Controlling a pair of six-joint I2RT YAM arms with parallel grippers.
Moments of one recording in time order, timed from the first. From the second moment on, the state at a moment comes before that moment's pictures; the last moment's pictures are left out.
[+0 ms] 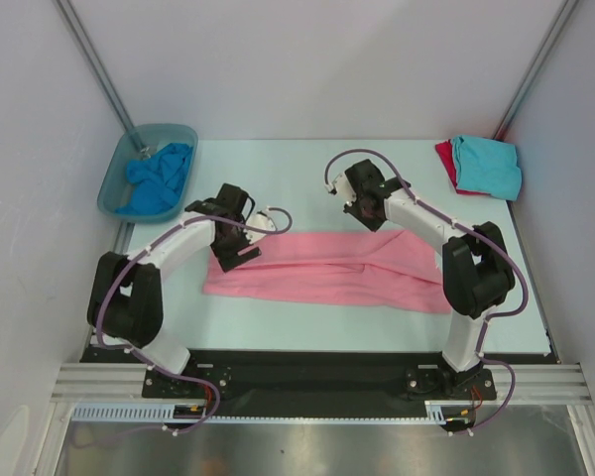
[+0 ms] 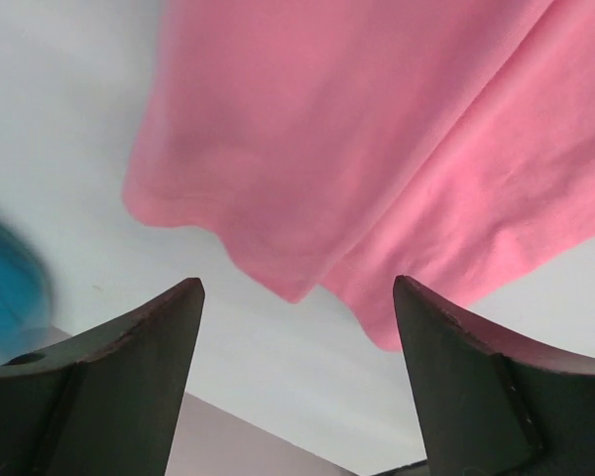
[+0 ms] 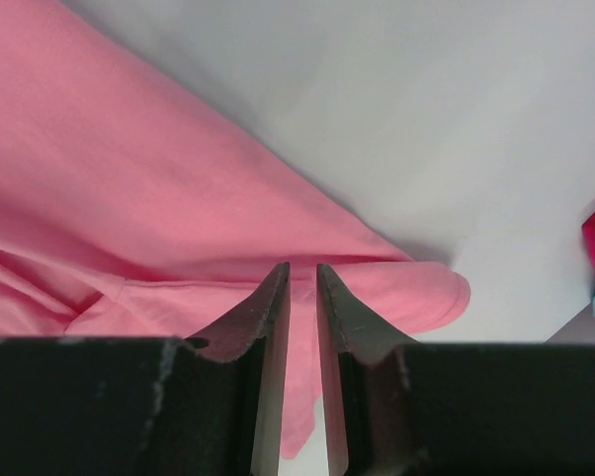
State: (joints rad) left arm -0.36 1.61 1.09 -0.77 -0.09 0.75; right arm 0.50 1.85 1.46 -0.68 0.23 -0.45
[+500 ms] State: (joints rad) left arm -0.36 1.61 1.12 -0.58 -0.09 0.74; right arm 0.28 1.86 1.46 -0.71 0.17 -0.44
